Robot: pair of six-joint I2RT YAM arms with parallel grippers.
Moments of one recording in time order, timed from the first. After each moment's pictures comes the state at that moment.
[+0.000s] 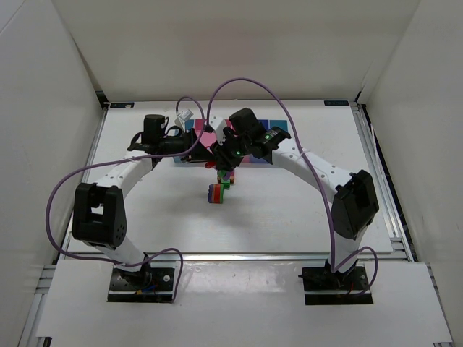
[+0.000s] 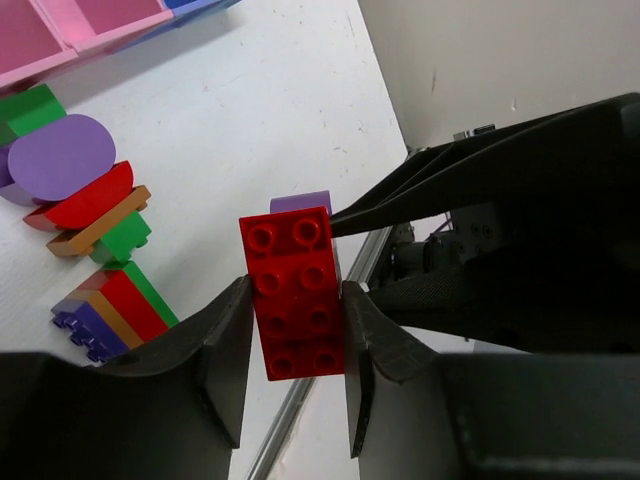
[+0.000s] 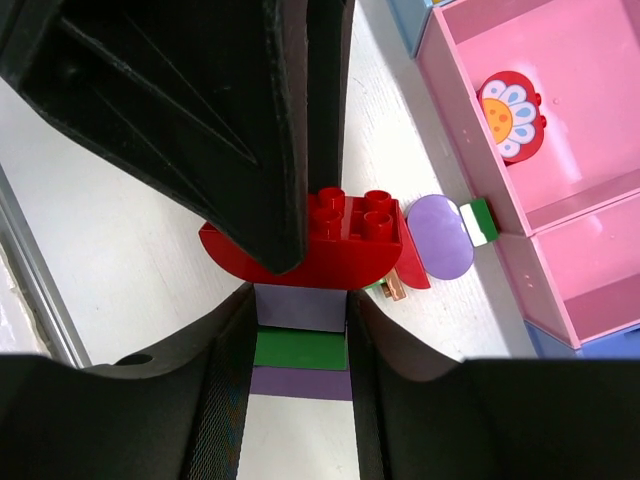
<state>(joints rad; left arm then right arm) -0.19 1.60 1.12 -0.14 1.03 -0.45 0.79 1.80 1.63 -0.59 -0.36 -0.22</state>
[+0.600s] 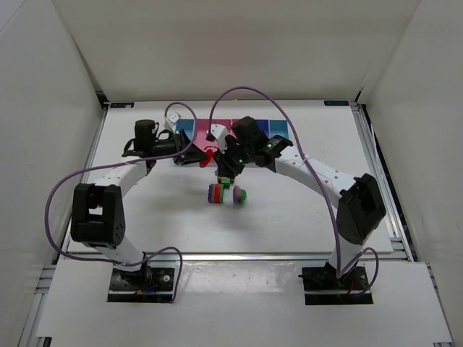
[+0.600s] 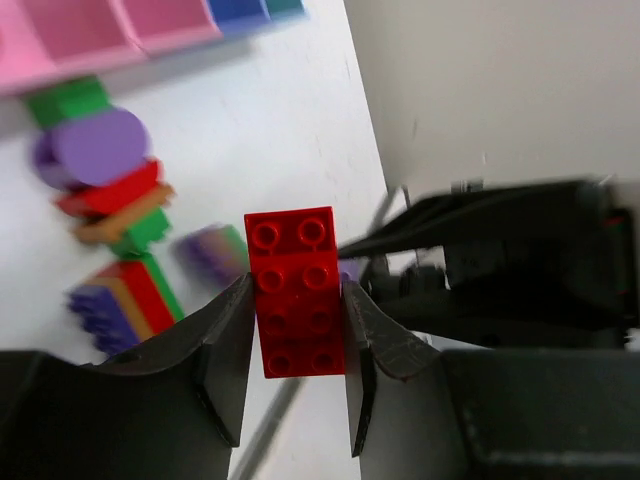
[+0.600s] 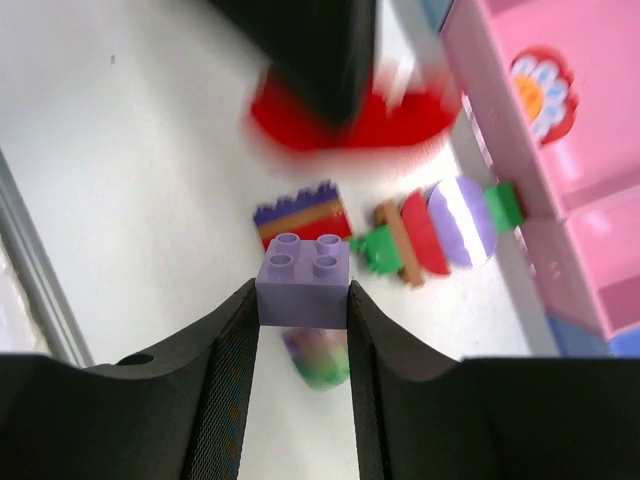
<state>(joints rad) -0.12 1.60 1.01 0.02 1.05 -0.62 0.80 1.75 1.51 -0.50 -0.35 -0.23</state>
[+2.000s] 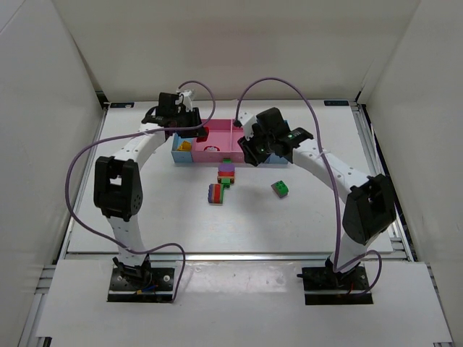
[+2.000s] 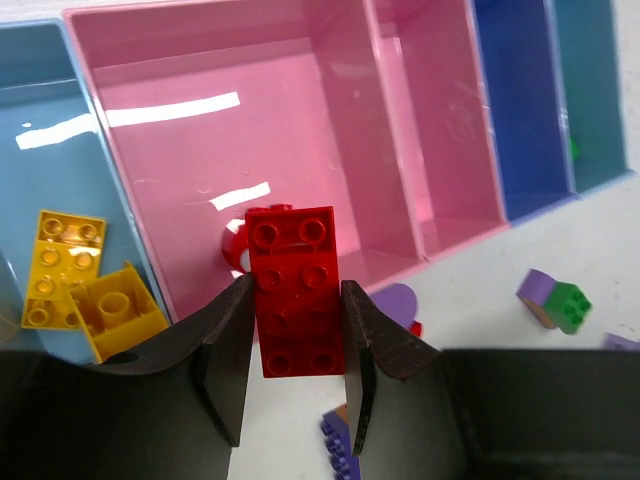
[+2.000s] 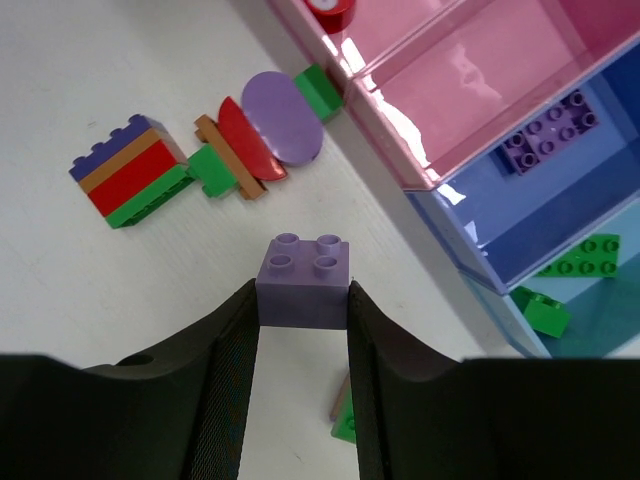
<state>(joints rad) -0.23 1.90 1.56 -0.36 0.37 -0.23 0.62 1.69 1.44 -0.56 -0.22 -0.25</state>
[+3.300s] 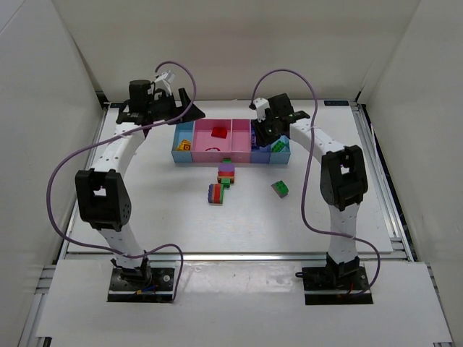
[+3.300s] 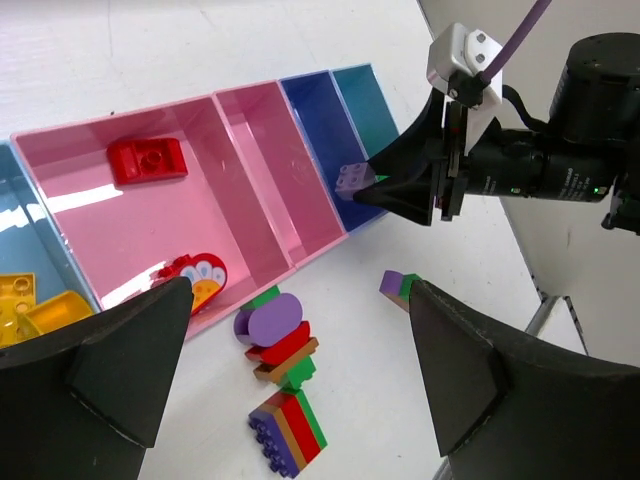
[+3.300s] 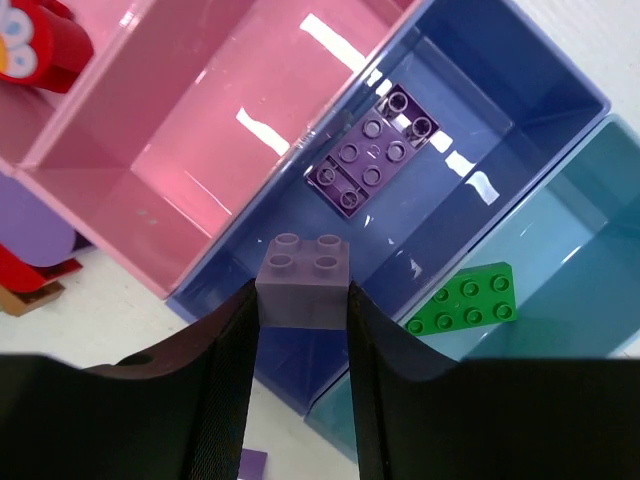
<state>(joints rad) -0.11 1.78 1.58 -0.26 0.71 -0.33 0.40 2.08 1.74 -0.53 -0.25 -0.25</state>
